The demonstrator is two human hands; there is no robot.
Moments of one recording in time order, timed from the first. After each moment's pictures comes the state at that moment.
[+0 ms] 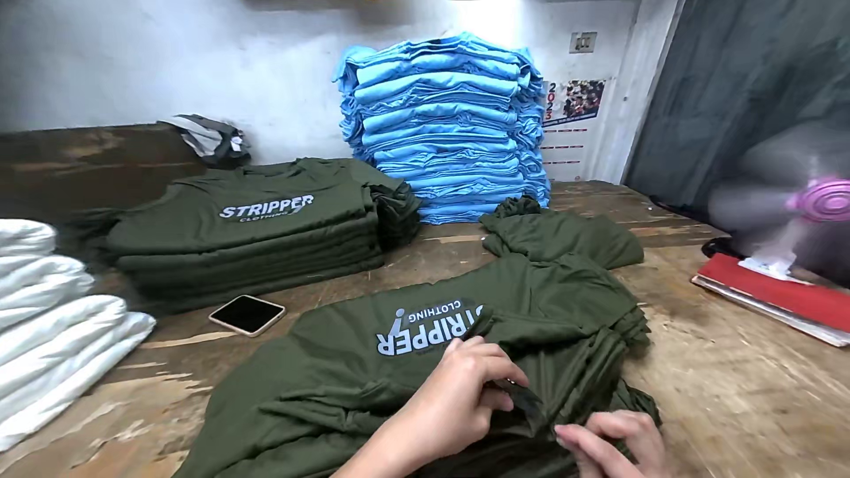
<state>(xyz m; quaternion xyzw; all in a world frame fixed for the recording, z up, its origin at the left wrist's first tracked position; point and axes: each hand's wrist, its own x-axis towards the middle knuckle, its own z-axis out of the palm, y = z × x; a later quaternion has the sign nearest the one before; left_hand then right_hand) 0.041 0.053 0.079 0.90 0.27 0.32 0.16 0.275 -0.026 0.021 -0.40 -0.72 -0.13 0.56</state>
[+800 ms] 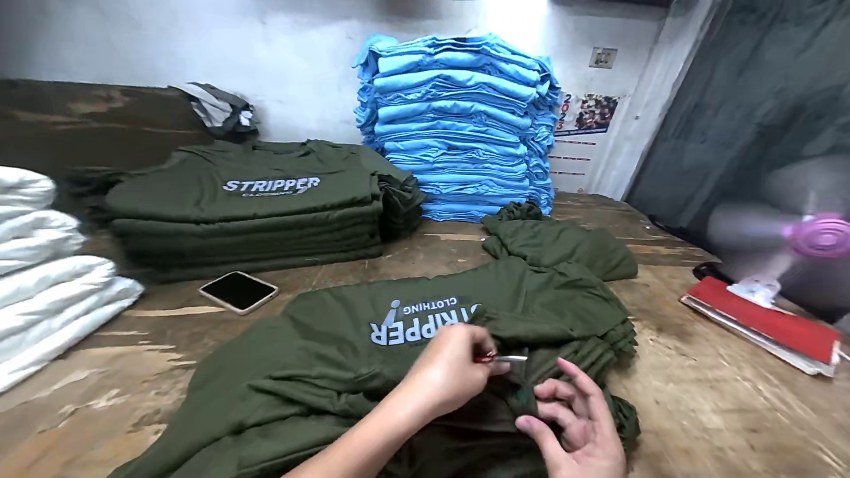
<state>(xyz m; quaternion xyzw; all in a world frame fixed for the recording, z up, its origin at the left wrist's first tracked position) 0.051 0.059 0.106 0.78 0.47 0.26 0.33 0.236 -0.022 0.045 -0.40 -0.60 0.25 0.65</state>
